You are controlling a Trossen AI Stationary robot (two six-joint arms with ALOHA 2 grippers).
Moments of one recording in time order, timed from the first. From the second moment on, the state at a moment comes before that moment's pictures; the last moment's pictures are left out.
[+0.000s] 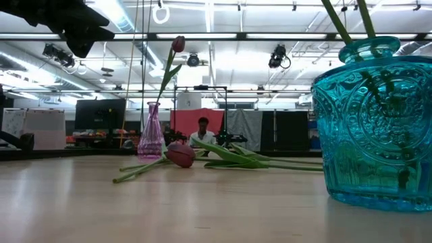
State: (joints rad) left arm -0.08 0.35 0.50 -0.38 -0.19 -0.27; right arm 0.84 1.67 1.26 -0.38 0.99 0.86
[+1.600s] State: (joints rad) left arm -0.08 0.35 0.50 -0.38 -0.20 -0.27; right arm 0.04 1.57 0.82 -0.32 0.28 0.49
